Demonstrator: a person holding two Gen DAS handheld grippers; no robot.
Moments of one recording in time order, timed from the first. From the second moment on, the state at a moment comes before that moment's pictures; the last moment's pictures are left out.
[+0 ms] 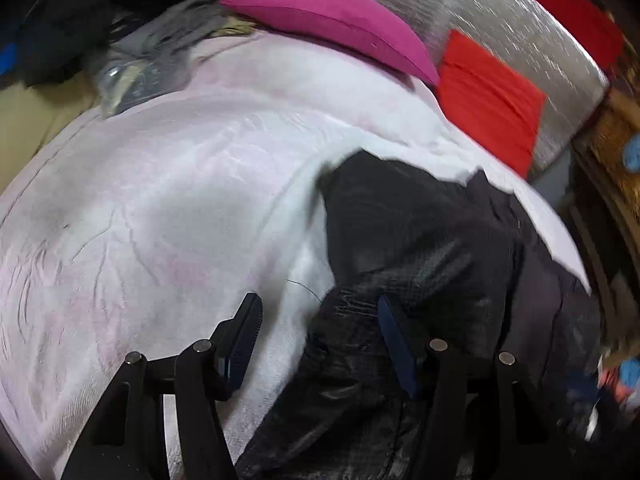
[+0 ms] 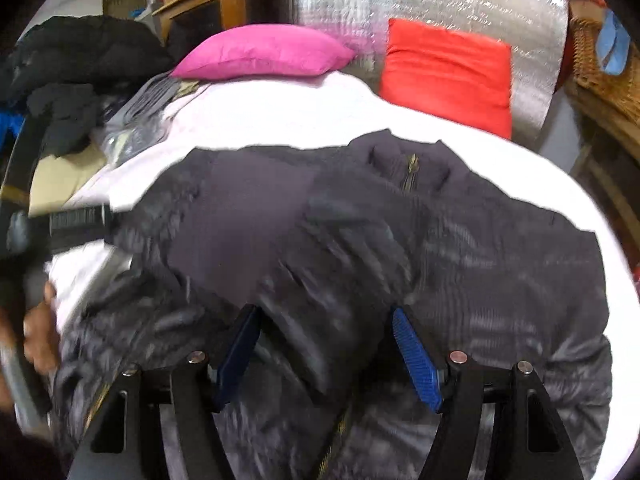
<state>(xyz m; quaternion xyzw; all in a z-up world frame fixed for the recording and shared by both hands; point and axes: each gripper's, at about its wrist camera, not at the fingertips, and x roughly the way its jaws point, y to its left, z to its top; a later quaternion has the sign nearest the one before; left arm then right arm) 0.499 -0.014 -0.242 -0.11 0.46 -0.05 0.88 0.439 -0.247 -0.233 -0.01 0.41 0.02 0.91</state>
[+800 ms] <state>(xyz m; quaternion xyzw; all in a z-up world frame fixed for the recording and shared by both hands) 0.499 0.025 -0.239 -0.11 0.46 -0.04 0.88 0.466 -0.201 -0.234 -0.03 0.43 0.07 0.90</state>
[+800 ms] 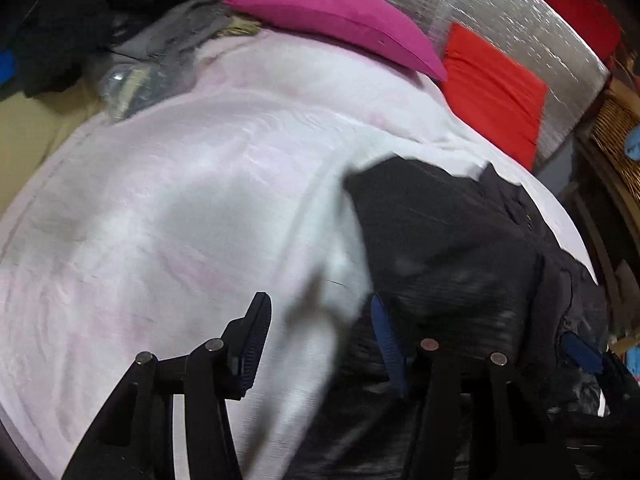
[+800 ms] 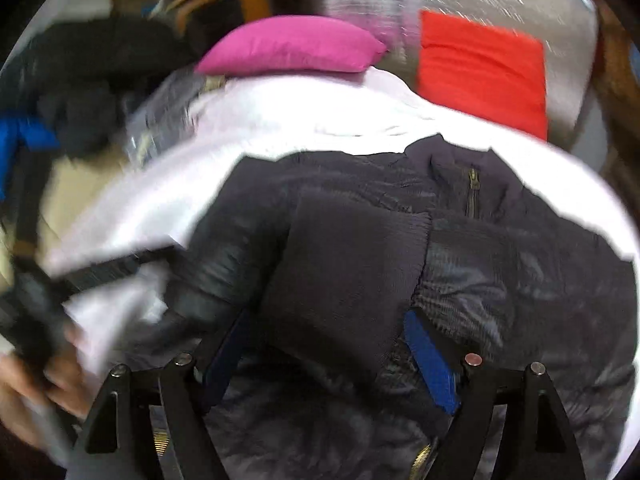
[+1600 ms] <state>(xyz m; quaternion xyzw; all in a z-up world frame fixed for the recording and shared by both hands) 0.501 0.009 -0.258 -0.04 0.51 -0.03 0.86 0.428 -0.313 -0.220 0.12 0.44 0.06 0.88</state>
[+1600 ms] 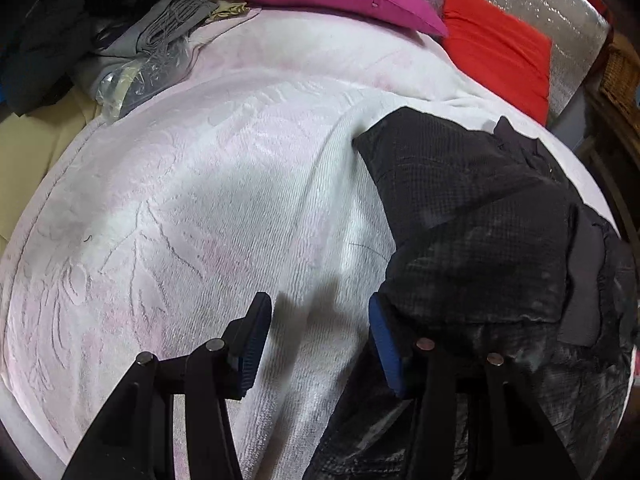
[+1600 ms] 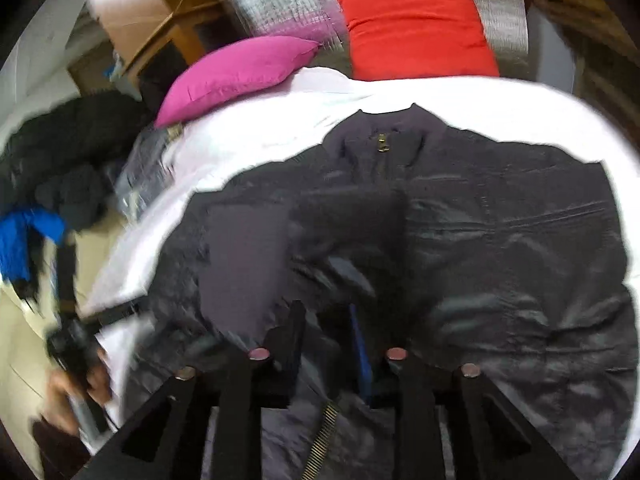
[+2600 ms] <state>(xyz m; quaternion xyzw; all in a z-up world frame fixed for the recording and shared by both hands) 0.498 -0.017 -0.254 -0.02 0.49 -0.05 0.87 0.449 -0.295 -0.198 0.06 0.42 0.04 0.90</state>
